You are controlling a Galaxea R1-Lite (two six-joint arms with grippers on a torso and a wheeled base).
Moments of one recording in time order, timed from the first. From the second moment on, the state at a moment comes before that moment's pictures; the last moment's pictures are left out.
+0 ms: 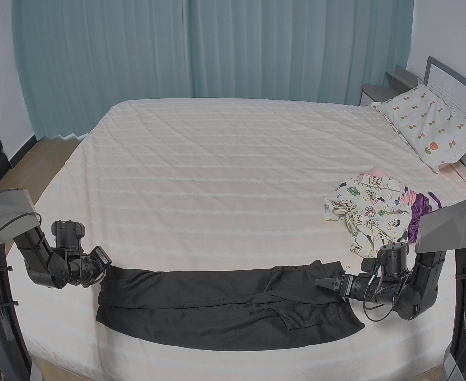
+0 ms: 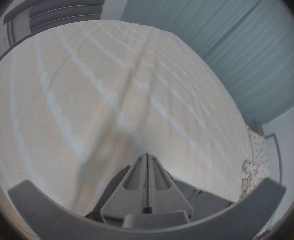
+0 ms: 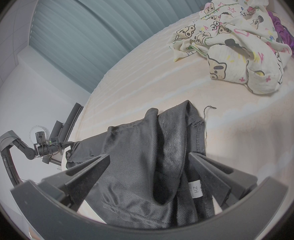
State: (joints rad) left arm 0.10 2.28 -0.71 -0.78 -0.09 -0.71; right arm 0.19 2.41 -0.46 -1.31 0.36 0.46
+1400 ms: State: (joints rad) left arm 0.23 2.24 -0.66 -0.78 -0.28 -0.75; right arm 0.15 2.37 -0.46 -1.36 0.35 0.49
